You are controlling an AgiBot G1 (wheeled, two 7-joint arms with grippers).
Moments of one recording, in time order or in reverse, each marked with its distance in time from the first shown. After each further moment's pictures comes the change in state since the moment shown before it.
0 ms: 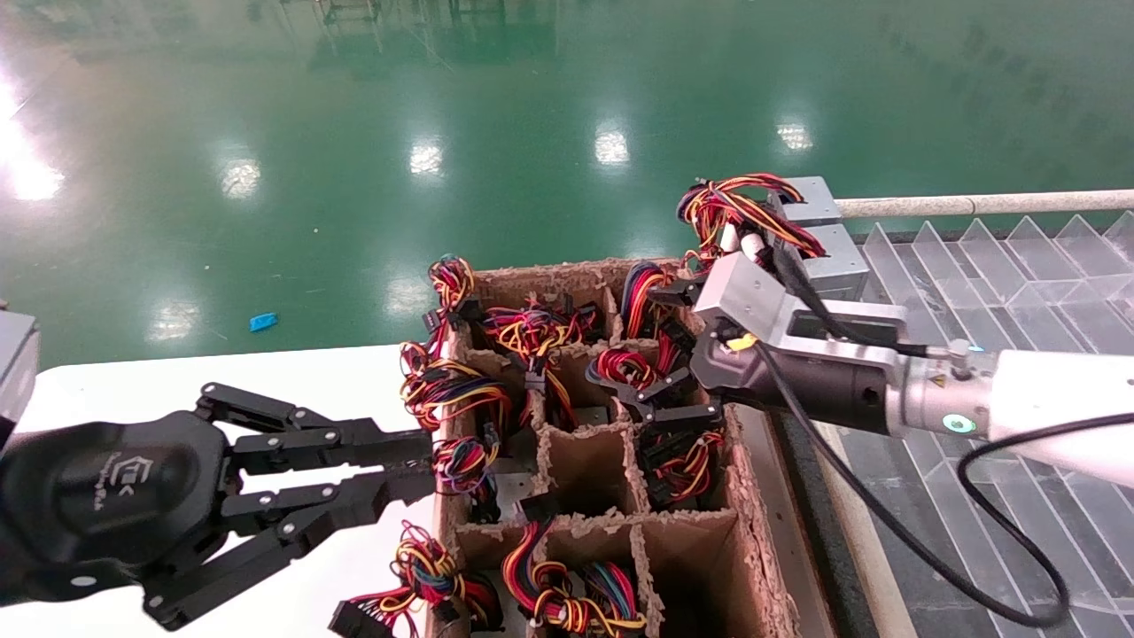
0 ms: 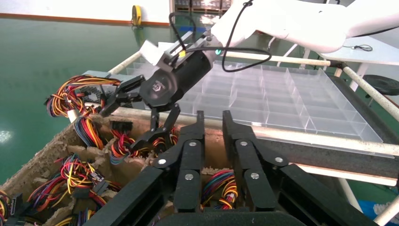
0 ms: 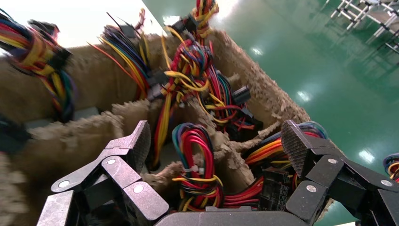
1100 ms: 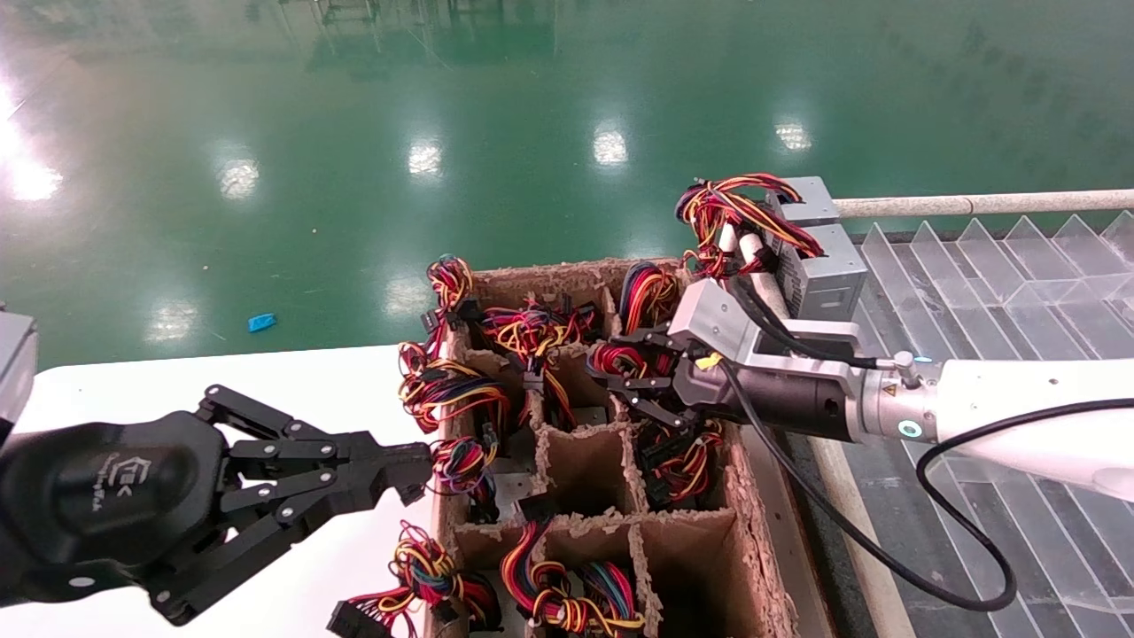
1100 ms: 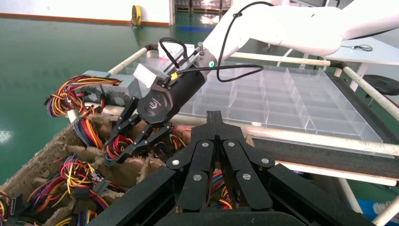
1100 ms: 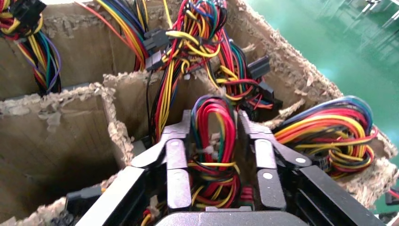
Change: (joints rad) left arm 0.000 0.000 0.000 0.000 0.000 0.000 0.000; right arm 0.031 -0.066 -0.042 -0.121 -0.062 0.003 -0.053
